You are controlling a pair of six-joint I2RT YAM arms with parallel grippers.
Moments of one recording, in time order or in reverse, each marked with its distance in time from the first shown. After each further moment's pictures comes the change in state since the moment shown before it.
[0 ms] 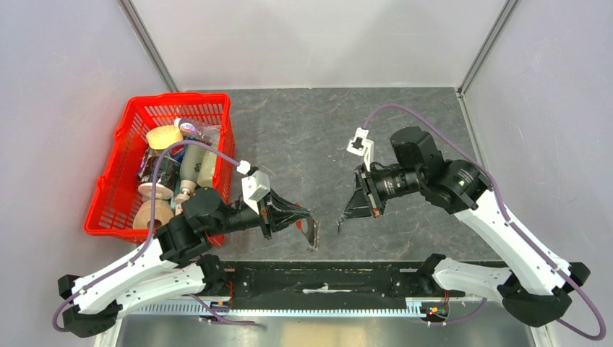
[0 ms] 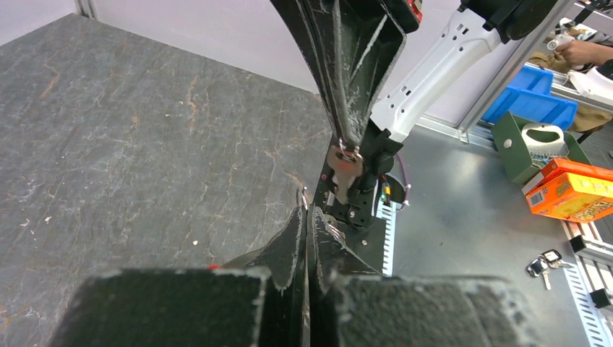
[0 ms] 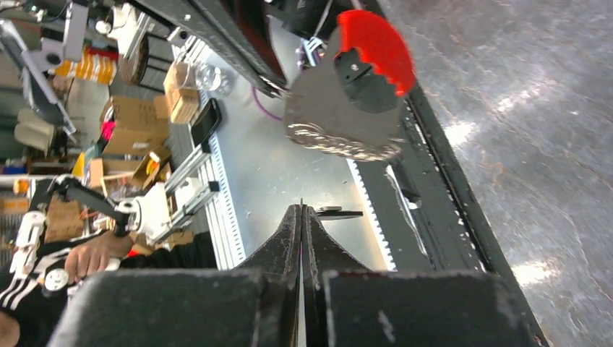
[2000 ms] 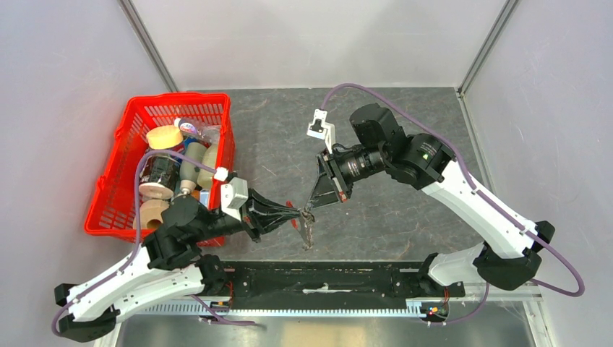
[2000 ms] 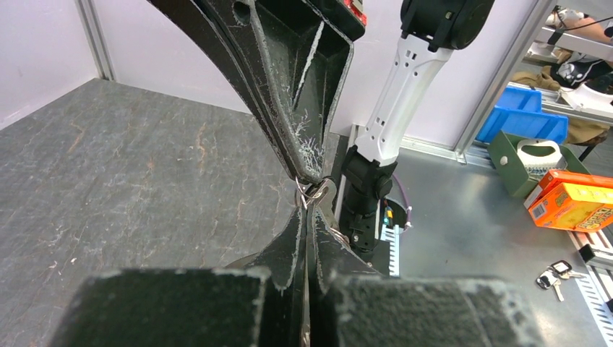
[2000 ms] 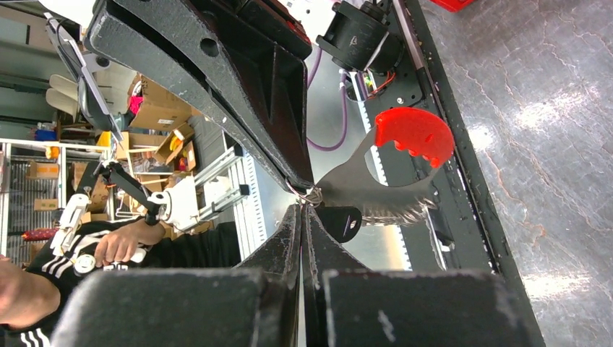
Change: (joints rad) left arm 0.000 -0.096 -0.014 0.042 0.010 0.044; right arm 0.163 0.310 0.335 0.027 -0.010 0.075
